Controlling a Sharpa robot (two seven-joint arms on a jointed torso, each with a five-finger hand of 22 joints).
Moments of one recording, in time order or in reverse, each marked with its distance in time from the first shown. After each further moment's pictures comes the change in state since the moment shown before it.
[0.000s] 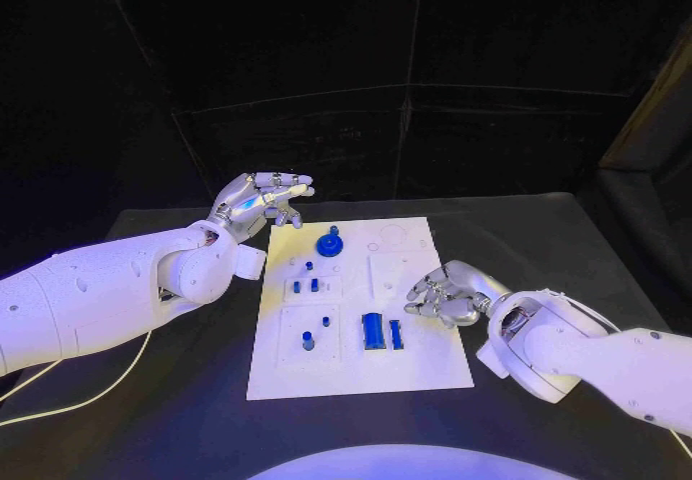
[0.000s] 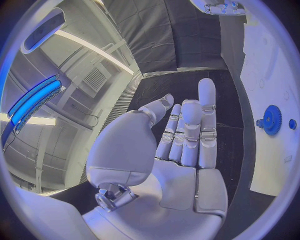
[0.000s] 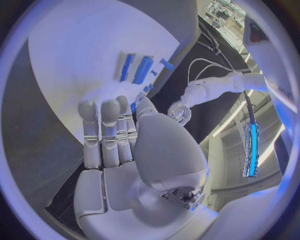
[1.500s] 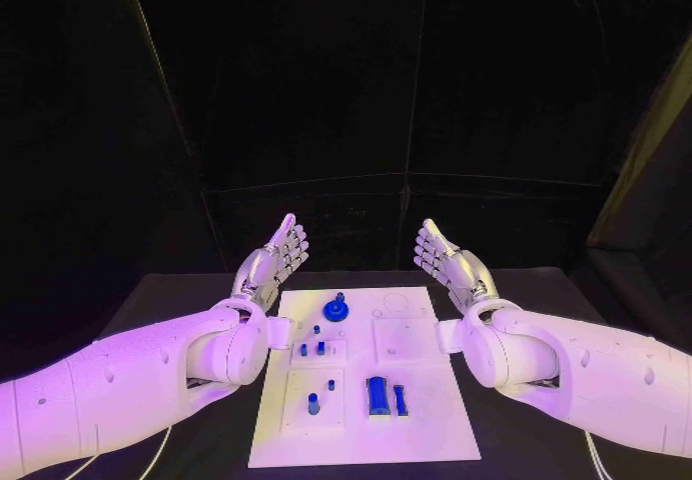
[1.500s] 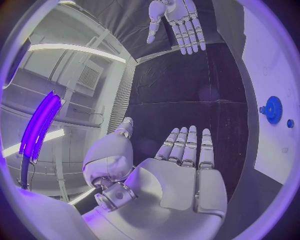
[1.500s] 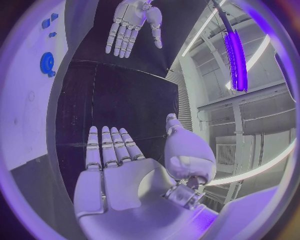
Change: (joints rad) left arm -0.144 0.055 0.125 0.128 -0.004 -0.440 -0.023; left_hand -0.790 0.047 -0.340 0.100 -0.058 -0.619 -0.161 -0.143 -0.067 -0.664 -0.109 -0.230 -0.066 -0.878 -0.024 -1.002 -0.504 -0.105 -0.936 -0.039 -0.587 -0.525; right arm 0.030 0.181 0.066 -0.224 0.996 -0.156 0.687; right_hand -0.913 -0.010 0.048 -0.178 -0.190 -0.594 -0.097 -0.180 -0.267 -0.725 -0.037 -0.447 -0.828 -0.864 0.027 -0.832 -0.633 -0.066 -0.666 -0.019 -0.905 -0.766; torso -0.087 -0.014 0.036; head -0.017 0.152
